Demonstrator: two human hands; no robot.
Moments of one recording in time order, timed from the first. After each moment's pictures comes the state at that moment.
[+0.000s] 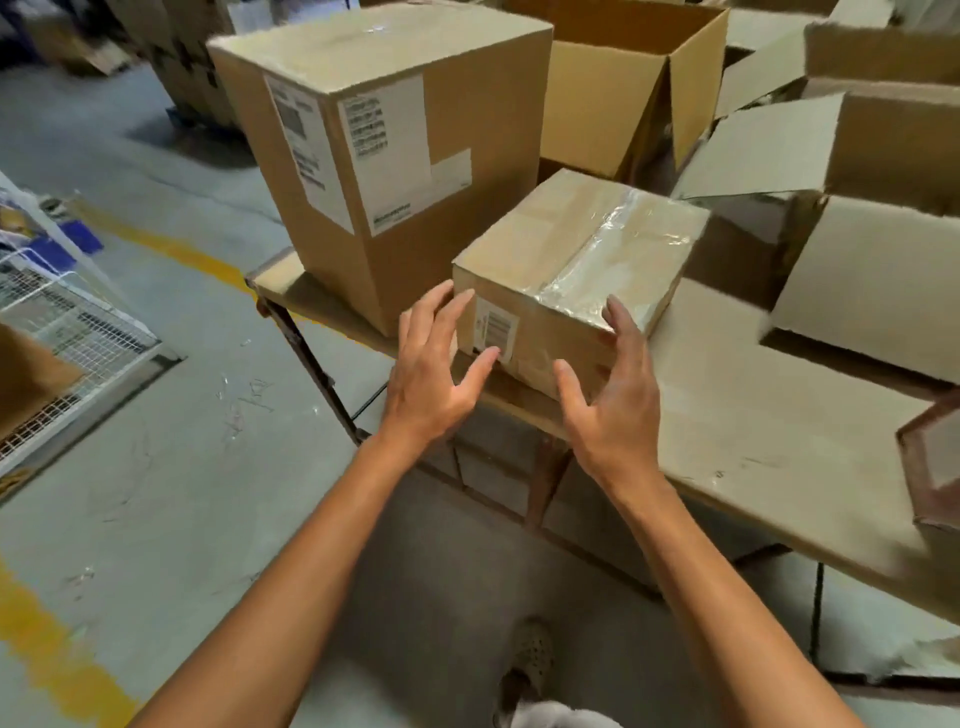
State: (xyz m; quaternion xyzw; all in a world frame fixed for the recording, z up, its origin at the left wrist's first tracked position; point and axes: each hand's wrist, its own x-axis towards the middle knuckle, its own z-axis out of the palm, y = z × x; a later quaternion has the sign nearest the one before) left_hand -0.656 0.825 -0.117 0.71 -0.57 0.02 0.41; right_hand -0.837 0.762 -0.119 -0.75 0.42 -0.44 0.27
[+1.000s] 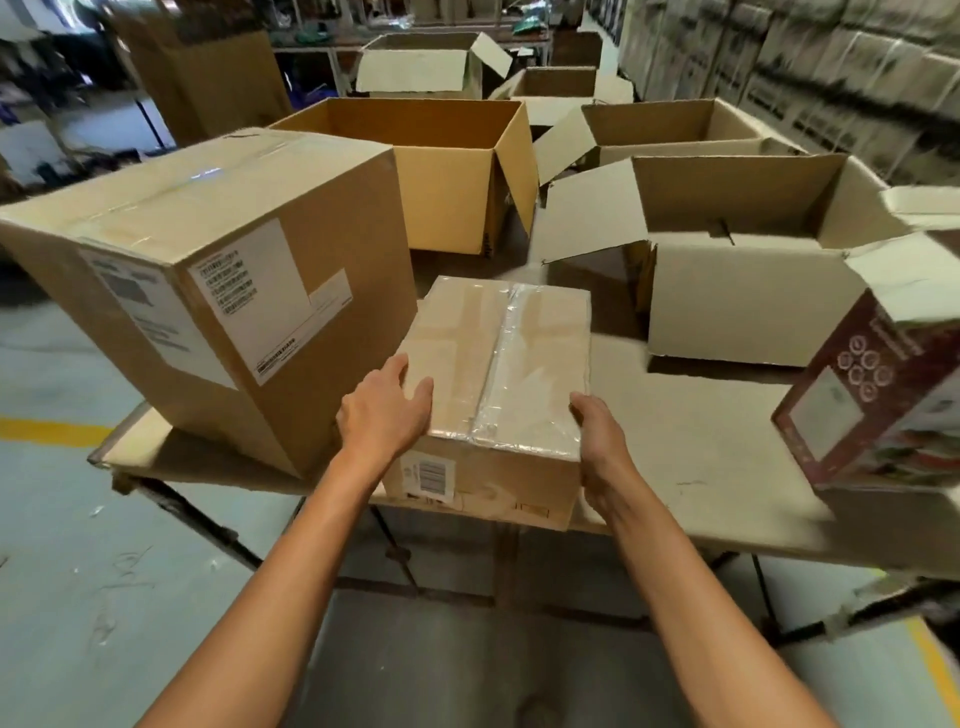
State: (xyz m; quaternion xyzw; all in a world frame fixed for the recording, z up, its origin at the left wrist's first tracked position) left_hand -0.614 0.705 -0.089 0.80 -0.54 -0.14 0.21; right_hand -0.839 0.695 -0.112 -0.37 0.58 -0.42 0.59
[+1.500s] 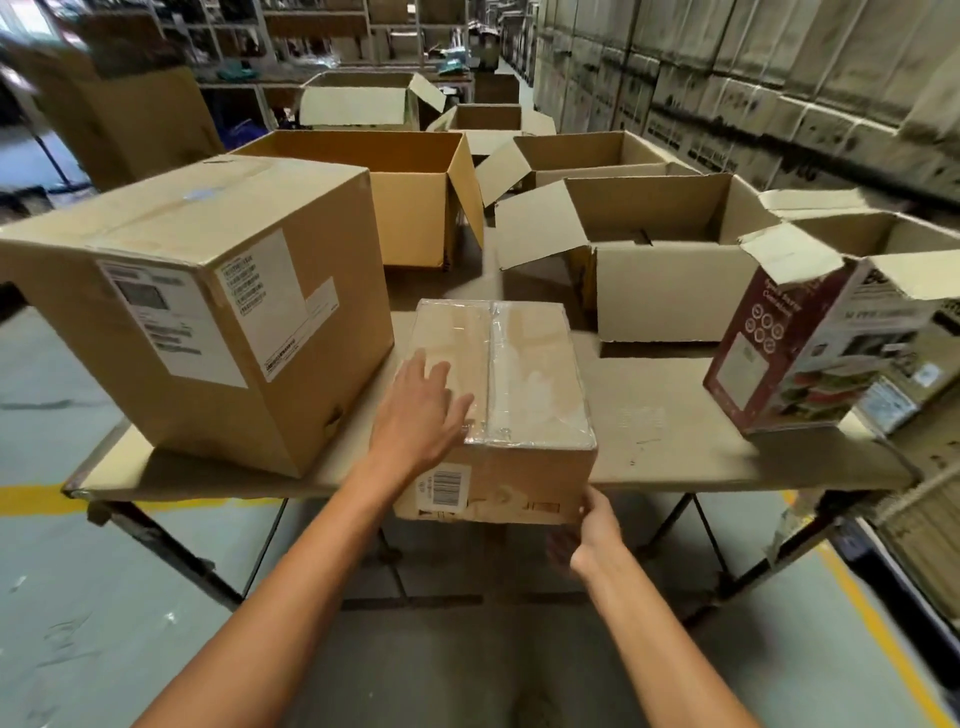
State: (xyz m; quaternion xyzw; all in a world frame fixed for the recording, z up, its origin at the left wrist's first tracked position) left_hand -0.635 0.753 -0.081 0.66 -0.73 -0.07 0.19; right_hand -0.834 0.812 -0.169 0.02 0.63 -0.47 0.62
